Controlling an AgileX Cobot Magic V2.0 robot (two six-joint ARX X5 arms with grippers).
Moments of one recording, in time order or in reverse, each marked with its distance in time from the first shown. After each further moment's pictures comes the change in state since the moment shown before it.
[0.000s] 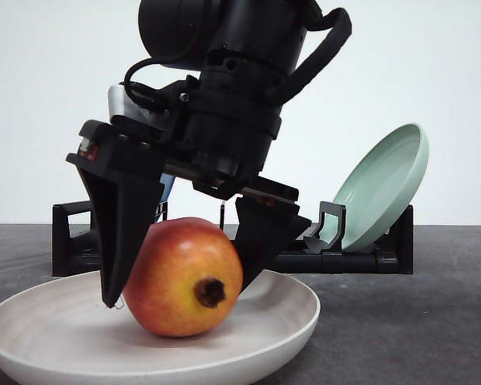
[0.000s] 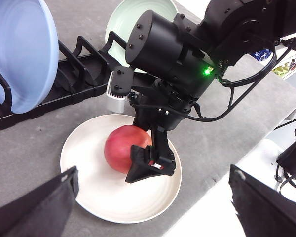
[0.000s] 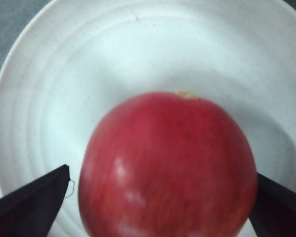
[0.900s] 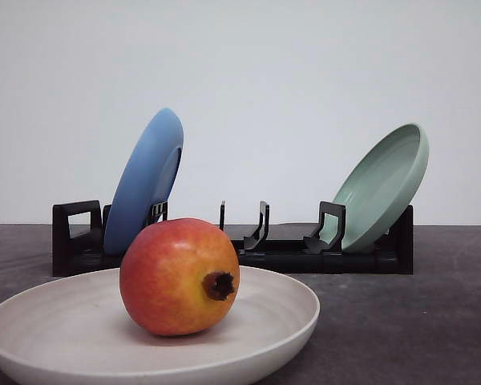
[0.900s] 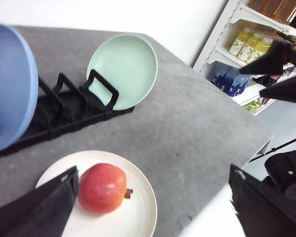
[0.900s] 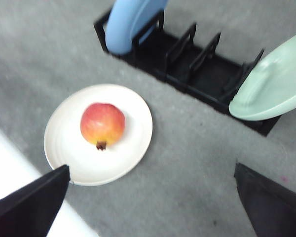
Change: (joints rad) left_arx 0.000 0.000 0.000 0.171 -0.004 0.039; right_arx -0.150 -1.190 -0.238 -0.285 0.188 -0.050
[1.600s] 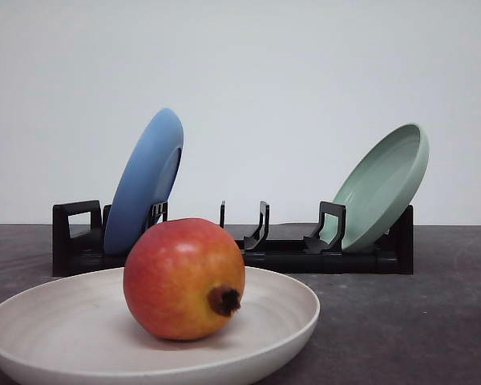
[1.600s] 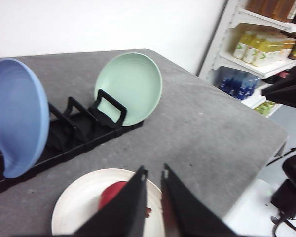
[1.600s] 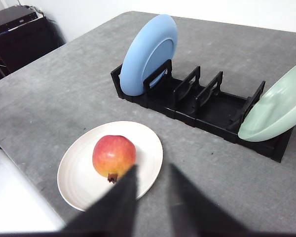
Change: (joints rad) left_arx 0.000 0.000 0.000 0.035 -0.038 0.123; right_arx 0.000 -0.322 -0.249 0.165 -0.008 0.037
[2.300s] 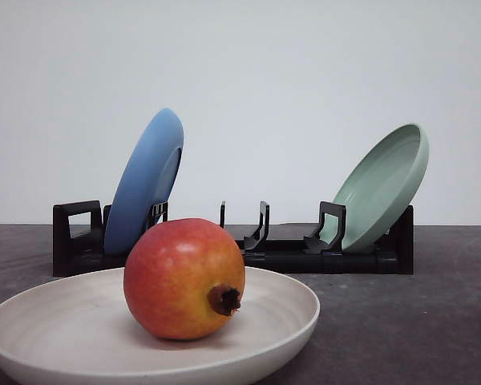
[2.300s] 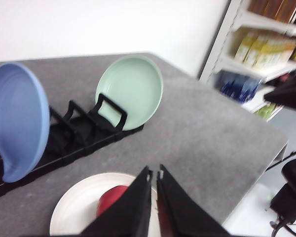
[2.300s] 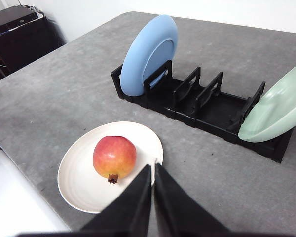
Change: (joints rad) left_arx 0.001 -0.019 -0.015 0.023 -0.002 0.004; right_arx 0.000 0.000 0.000 0.000 0.003 -0.002
